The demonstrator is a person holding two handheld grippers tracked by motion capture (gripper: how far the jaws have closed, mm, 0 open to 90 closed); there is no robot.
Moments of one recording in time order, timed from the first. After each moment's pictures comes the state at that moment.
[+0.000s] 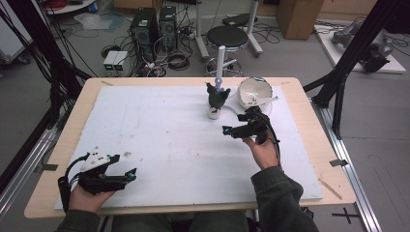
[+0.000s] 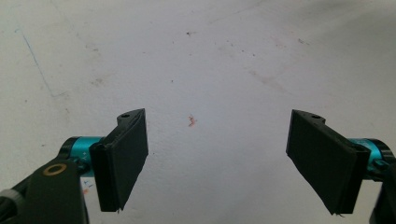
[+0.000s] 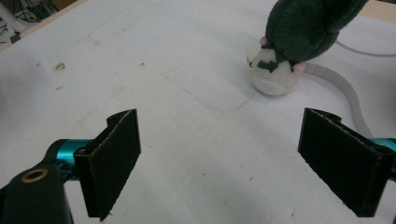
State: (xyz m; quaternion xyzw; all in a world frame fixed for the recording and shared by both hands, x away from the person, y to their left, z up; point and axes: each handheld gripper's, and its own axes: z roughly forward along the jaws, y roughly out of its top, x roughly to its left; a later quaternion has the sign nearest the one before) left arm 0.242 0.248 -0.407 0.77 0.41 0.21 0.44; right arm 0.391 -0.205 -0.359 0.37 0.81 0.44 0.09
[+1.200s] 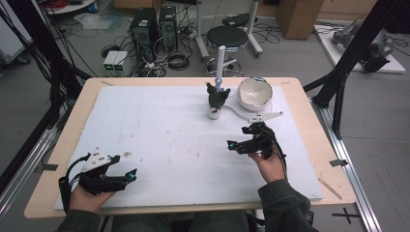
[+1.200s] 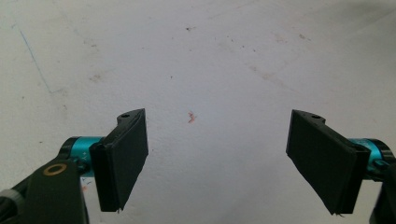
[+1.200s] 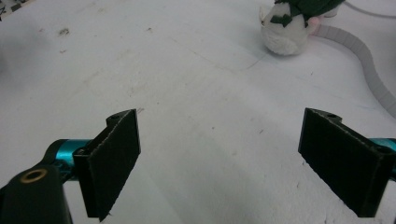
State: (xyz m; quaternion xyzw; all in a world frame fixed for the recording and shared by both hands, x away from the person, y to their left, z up) left arm 0.242 0.248 -0.410 0.78 0.41 0.21 0.44; right arm 0.359 -0.220 -0.382 0.36 0.82 0.43 0.10
